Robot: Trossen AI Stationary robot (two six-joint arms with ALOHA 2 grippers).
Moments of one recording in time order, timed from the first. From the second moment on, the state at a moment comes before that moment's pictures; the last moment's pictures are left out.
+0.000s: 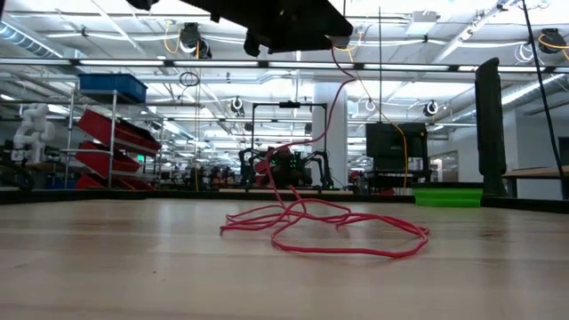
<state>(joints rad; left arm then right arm) -0.28 1.72 1.01 0.55 -0.60 0.03 0.45 1.15 1.37 -0.60 0.68 -0.01</state>
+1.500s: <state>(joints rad) -0.28 1.78 1.01 0.58 -0.58 -0.02 0.45 1.15 1.38 -0.61 0.68 -0.01</state>
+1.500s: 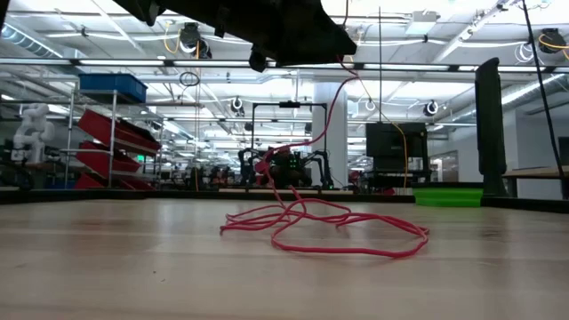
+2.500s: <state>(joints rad) -0.24 1.78 1.01 0.73 -0.60 0.01 0.45 1.15 1.38 -0.57 0.68 0.02</state>
